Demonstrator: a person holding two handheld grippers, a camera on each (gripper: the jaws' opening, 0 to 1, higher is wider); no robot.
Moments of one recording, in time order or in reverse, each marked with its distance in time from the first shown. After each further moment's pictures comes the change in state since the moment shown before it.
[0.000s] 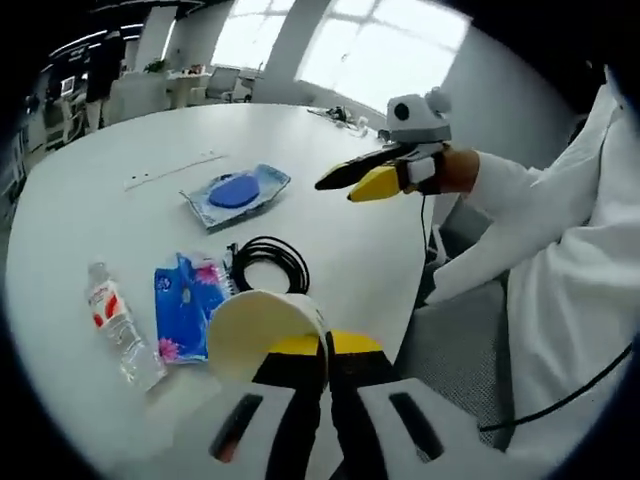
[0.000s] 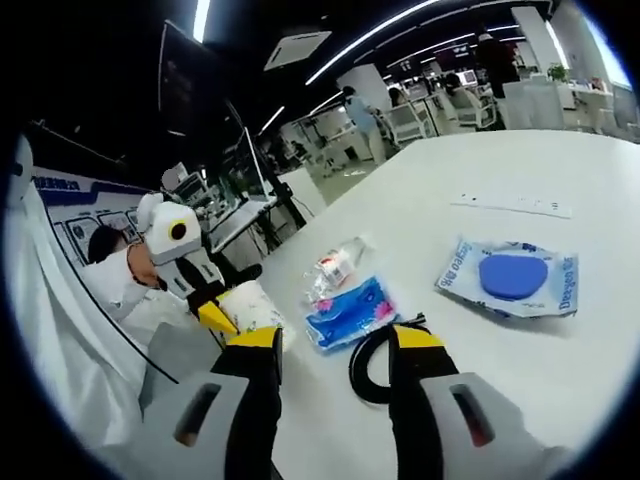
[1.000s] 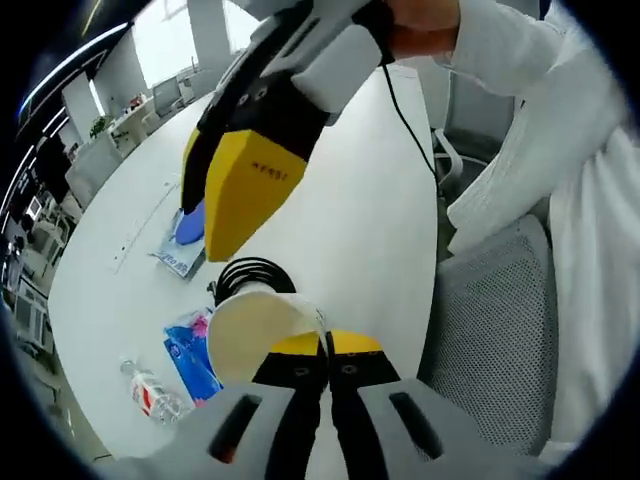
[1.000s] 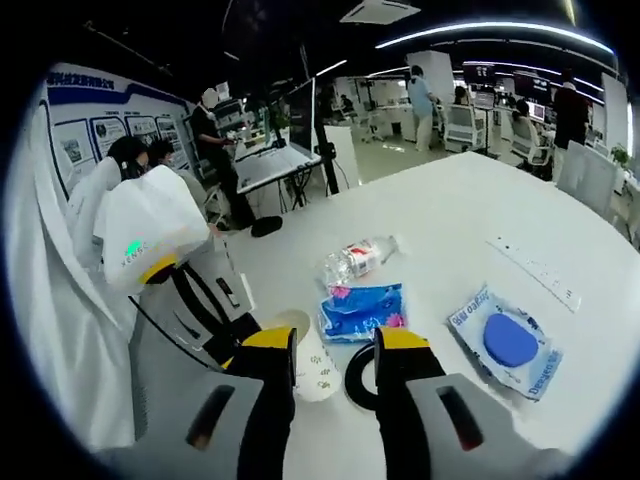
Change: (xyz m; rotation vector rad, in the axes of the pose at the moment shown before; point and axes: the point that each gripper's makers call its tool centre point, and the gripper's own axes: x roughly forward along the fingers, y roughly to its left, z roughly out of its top) left arm 0.055 -0.037 0.010 0.413 0.282 0.148; right arm 0.012 0.047 0.015 -0.376 0.217 0.060
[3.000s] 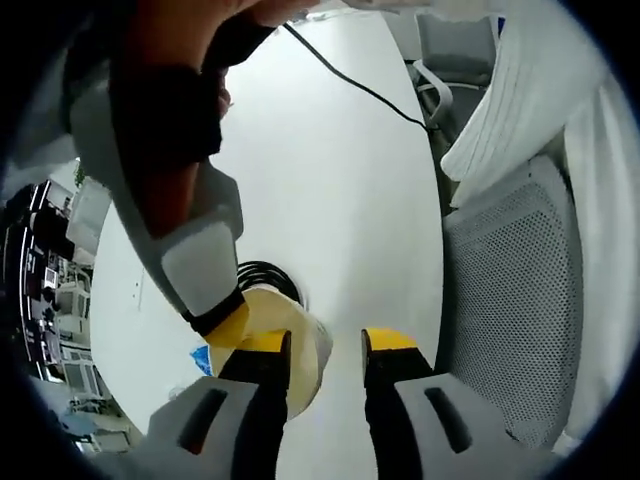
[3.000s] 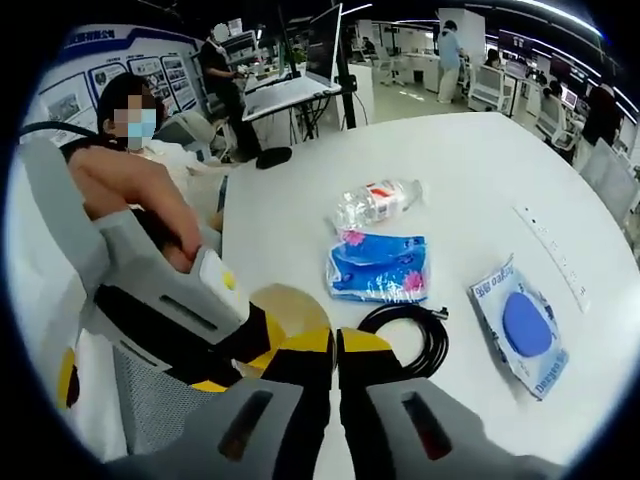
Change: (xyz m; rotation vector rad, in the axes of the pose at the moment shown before) left arm 0.010 -0.010 0.007 0.263 0.183 0.081; right arm 0.034 0.003 -0.044 -0.050 0.268 0.015
